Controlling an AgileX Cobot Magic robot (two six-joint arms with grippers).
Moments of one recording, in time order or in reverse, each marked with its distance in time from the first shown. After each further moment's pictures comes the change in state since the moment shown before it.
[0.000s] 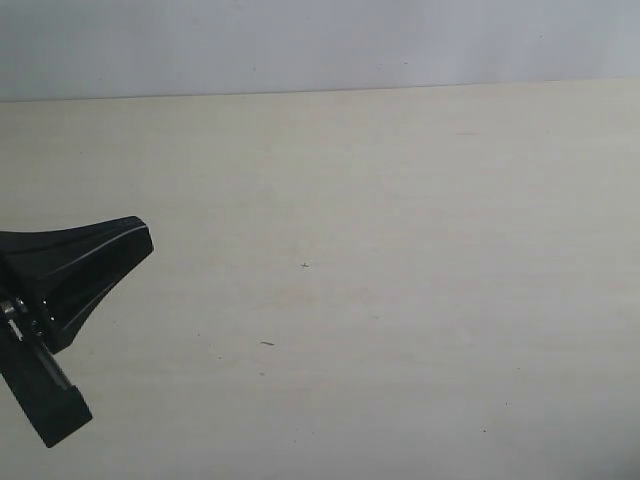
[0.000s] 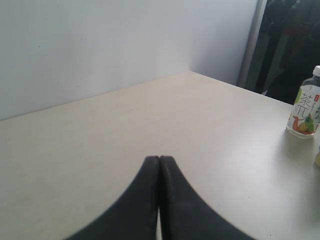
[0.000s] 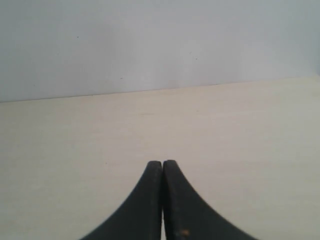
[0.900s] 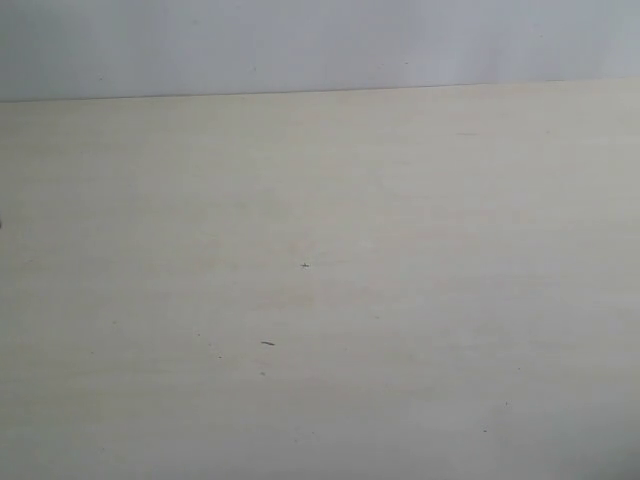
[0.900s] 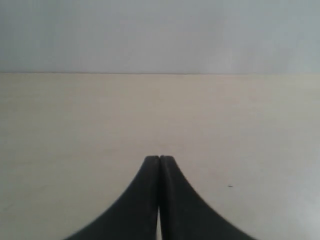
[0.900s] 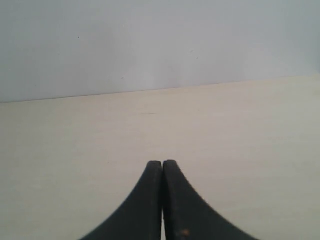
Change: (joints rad) left arm 0.490 -0.239 0.000 -0.002 0.398 -0.077; right arm 0.000 0.000 0.000 0.010 0.002 0.000
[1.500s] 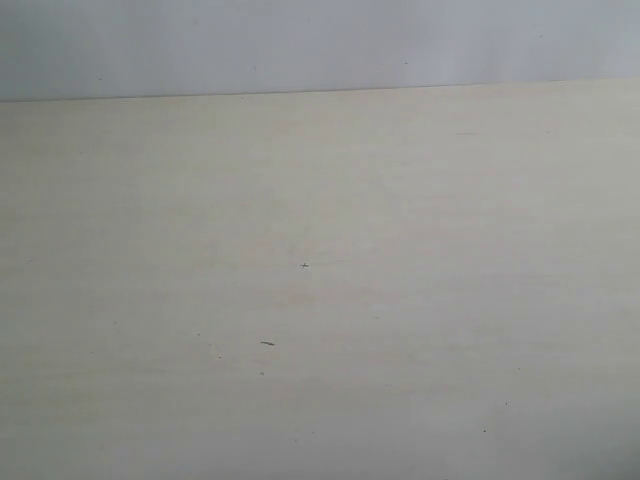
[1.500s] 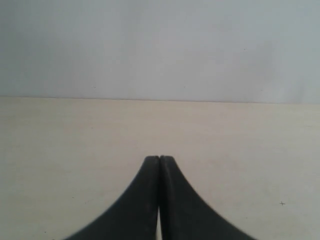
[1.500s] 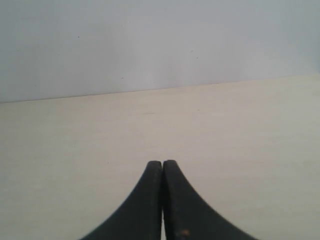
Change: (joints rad) left arm 0.229 -0.540 0.068 0.002 0.353 0.096; right arm 0.000 0.000 0.000 0.000 0.001 0.000
